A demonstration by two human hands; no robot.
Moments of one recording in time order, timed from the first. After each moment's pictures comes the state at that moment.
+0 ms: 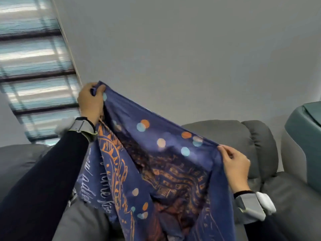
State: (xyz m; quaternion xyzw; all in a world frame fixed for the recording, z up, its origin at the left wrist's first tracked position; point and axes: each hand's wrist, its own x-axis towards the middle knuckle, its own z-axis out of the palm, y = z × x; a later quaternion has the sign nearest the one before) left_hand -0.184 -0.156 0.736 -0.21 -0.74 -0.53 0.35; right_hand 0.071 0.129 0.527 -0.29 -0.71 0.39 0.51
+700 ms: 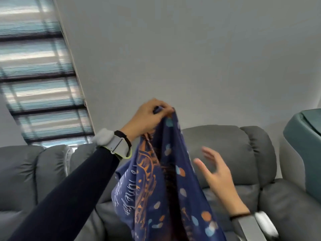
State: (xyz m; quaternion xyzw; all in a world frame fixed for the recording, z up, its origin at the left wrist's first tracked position) left_hand -0.078 -0.063 0.716 -0.50 -0.74 -0.44 0.13; right_hand 0.089 0.073 0.543 -0.15 -0.76 0.47 0.42
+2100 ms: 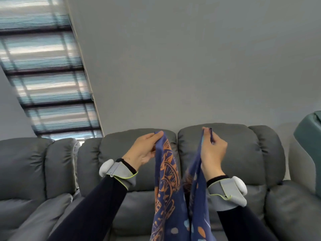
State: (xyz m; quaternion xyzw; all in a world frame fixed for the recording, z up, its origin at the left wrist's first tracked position) left_hand -0.095 -0.086 0.622 -0.15 -0.61 -0.73 -0.26; right_hand -0.009 0.070 0.581 -0.25 -0.57 0.55 0.55
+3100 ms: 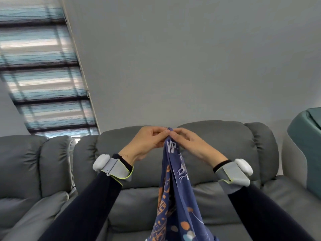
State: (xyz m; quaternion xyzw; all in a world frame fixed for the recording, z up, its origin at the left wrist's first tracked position) left_hand -0.085 -0.093 0.636 -0.33 -0.66 -0.64 -0.21; right_hand 0.004 0.057 0.613 -0.01 -0.77 0.62 0.14
